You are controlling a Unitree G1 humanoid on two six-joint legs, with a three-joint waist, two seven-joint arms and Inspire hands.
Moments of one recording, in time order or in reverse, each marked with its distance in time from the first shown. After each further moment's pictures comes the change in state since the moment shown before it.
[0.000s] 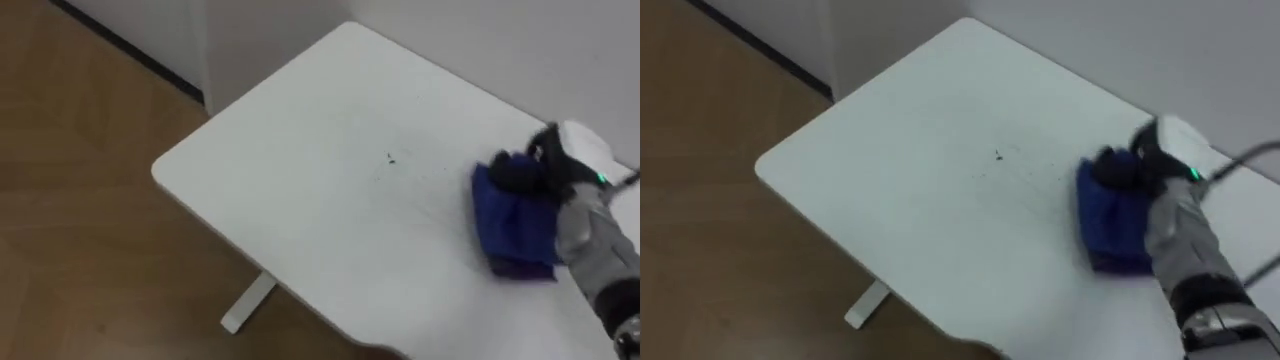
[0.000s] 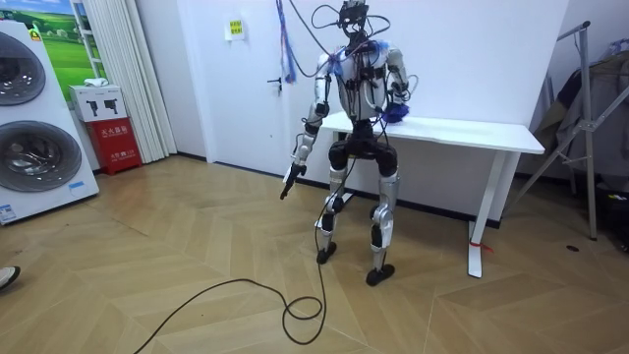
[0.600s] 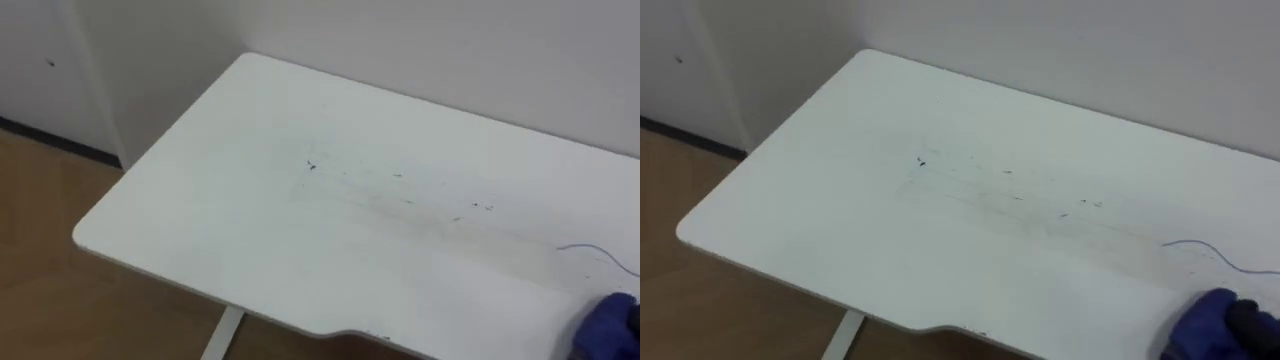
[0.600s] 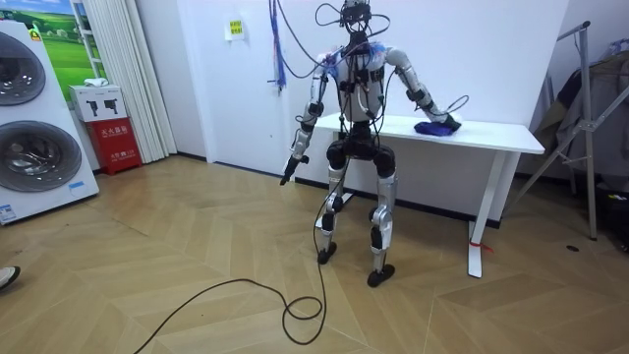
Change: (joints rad) left arm 0.074 -0.014 0.040 0.009 0.000 -0.088 0.048; right arm 0.448 -0.031 -0.348 0.046 0.214 -0.136 -0.144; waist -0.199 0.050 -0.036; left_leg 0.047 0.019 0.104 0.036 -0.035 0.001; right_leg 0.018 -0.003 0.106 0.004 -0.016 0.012
